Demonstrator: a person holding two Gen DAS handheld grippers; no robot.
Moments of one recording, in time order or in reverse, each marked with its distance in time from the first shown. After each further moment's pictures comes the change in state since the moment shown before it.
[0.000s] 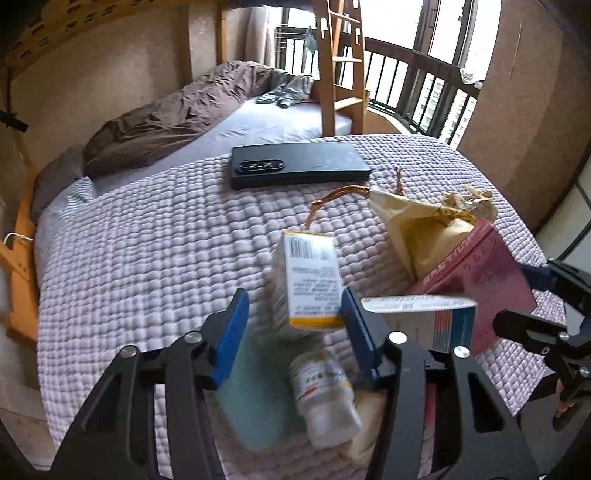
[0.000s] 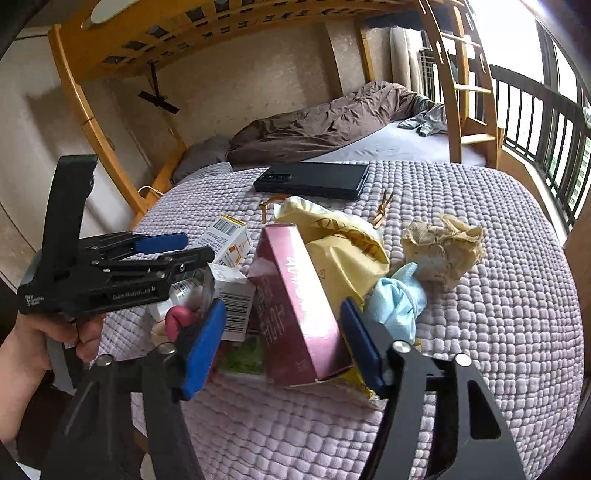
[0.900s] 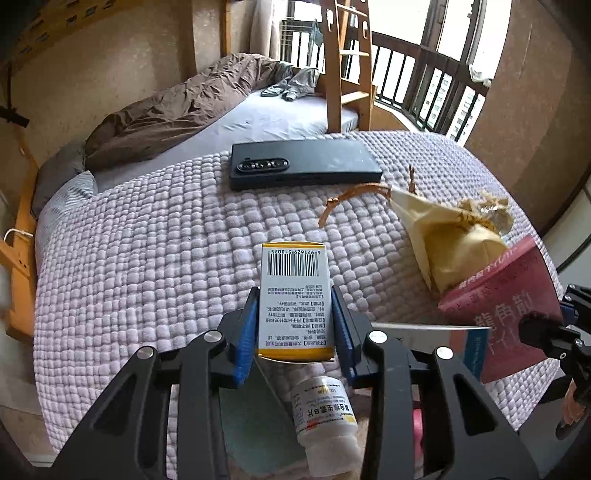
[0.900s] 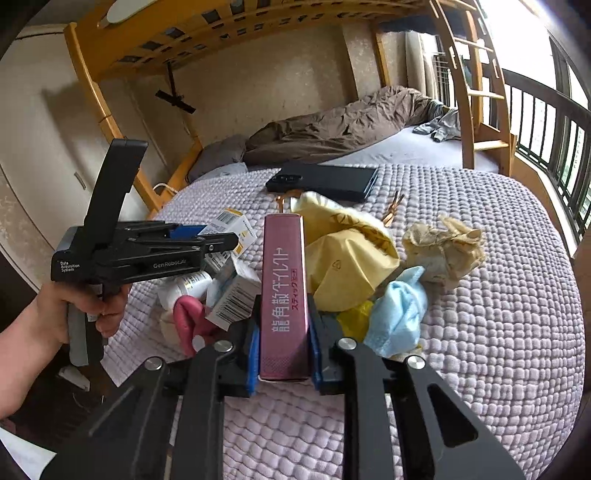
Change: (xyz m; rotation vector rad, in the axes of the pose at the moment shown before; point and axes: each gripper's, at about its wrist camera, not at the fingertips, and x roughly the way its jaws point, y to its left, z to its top) left arm 0.018 0.000 0.012 -0.021 0.021 0.016; right arm -0.024 -0.004 -0.011 -0.032 -0.017 0.051
